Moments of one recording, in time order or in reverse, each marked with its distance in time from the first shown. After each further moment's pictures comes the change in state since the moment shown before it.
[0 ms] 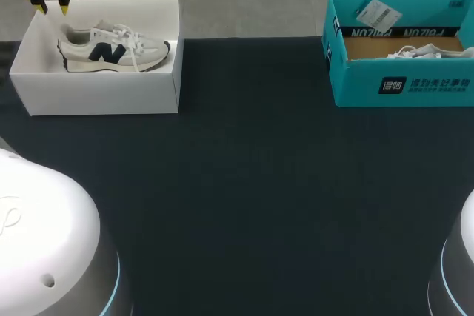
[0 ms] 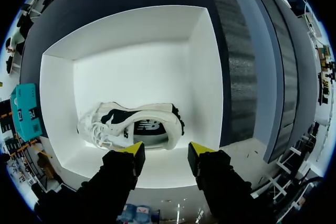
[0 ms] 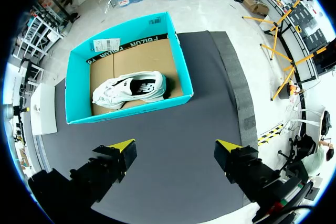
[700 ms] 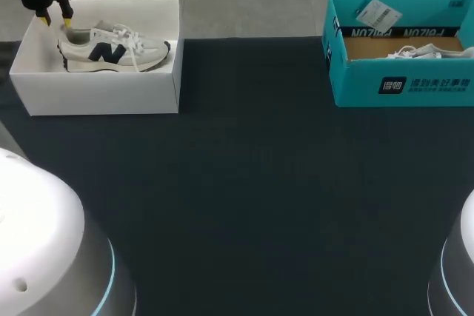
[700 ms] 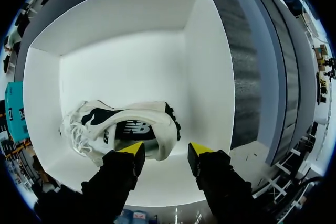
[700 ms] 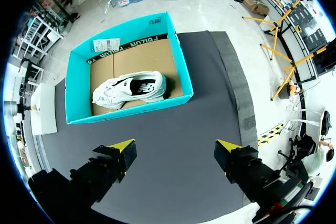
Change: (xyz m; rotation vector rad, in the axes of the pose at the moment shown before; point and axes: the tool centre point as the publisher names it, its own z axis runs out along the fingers) left arm 0.012 0.009 0.052 0.035 0.038 0.006; right arm 0.000 0.000 0.000 0.000 0.000 0.000
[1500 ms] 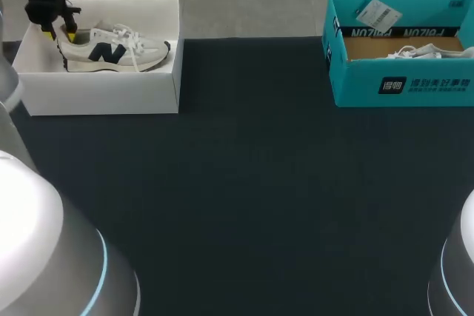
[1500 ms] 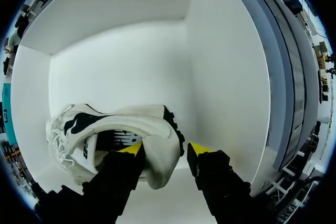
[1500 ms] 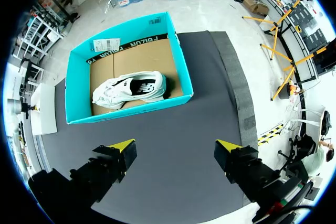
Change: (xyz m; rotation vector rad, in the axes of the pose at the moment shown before) left arm 0.000 -0.002 0.049 0.046 -0.014 0.011; right arm 0.000 0.000 0.000 0.000 0.000 0.000
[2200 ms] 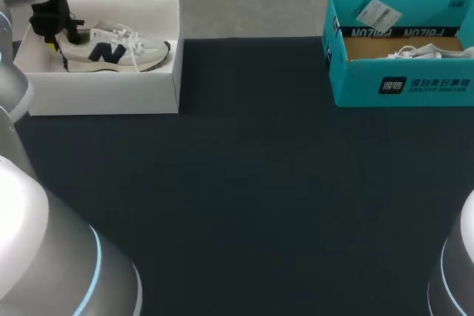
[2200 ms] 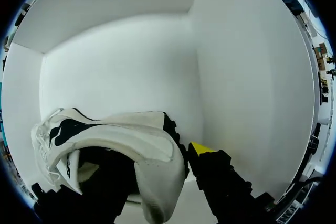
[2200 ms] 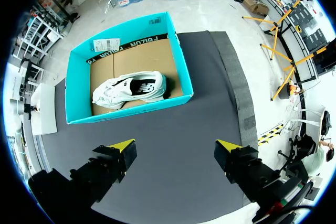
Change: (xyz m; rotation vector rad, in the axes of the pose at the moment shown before) left arm 0.001 -0.007 0.034 0.017 0.014 -0.009; right arm 0.000 0.000 0.000 0.000 0.000 0.000
